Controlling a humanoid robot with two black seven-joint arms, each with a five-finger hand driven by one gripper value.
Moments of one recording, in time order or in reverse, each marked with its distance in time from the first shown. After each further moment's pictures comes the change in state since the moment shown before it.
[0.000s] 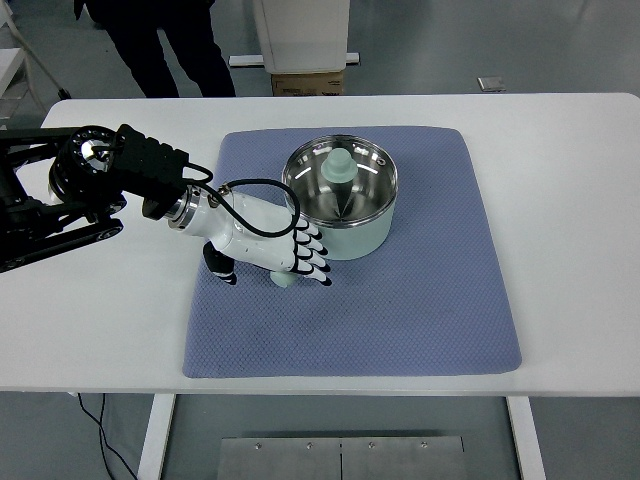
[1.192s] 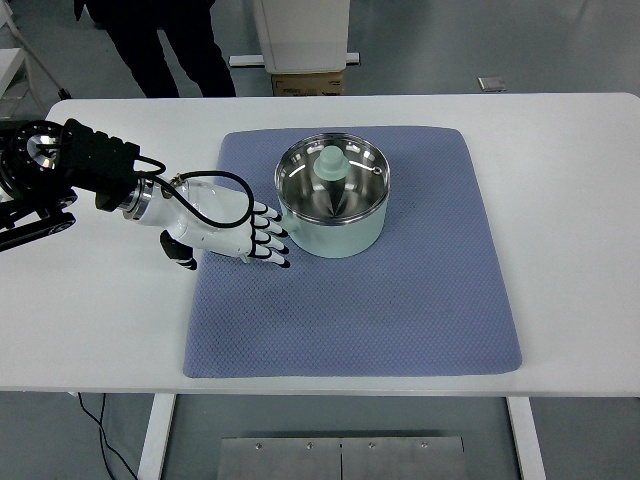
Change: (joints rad) left arm -0.038 0.114 0.090 0.007 0.024 0.109 0.000; right arm 0.000 0.000 0.000 0.000 0.000 0.000 0.000
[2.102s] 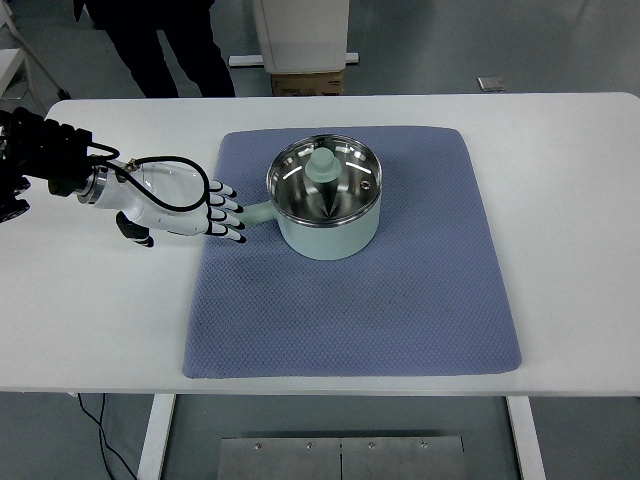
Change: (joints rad) left arm -0.021 0.063 0.043 0.079 0.073 0.066 0.000; right arm 0.000 0.000 0.000 0.000 0.000 0.000 0.000
